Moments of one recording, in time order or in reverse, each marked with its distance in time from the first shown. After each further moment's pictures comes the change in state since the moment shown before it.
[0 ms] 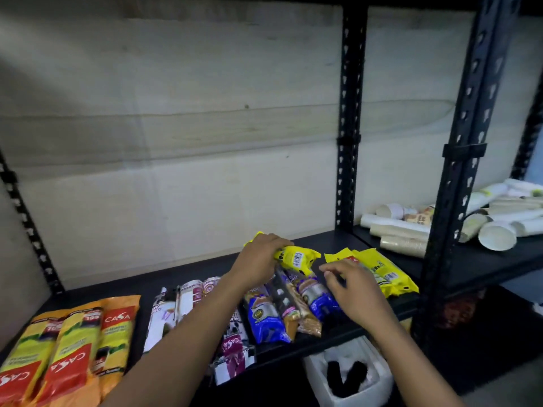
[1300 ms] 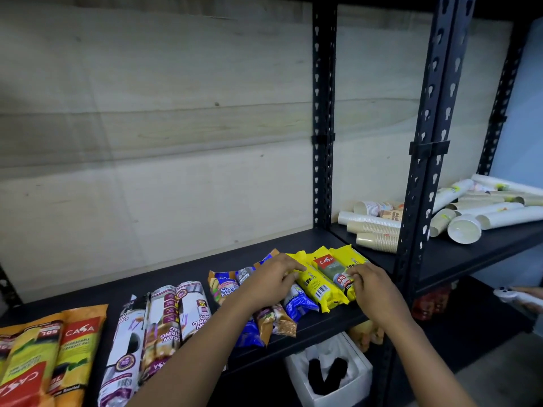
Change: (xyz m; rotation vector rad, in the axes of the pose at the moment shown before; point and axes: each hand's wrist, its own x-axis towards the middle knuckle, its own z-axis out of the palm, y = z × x) left_hand 0.008 0.063 0.053 -0.278 -0.136 0.014; right_hand -0.006 0.103 -0.029 -0.229 0.075 0.182
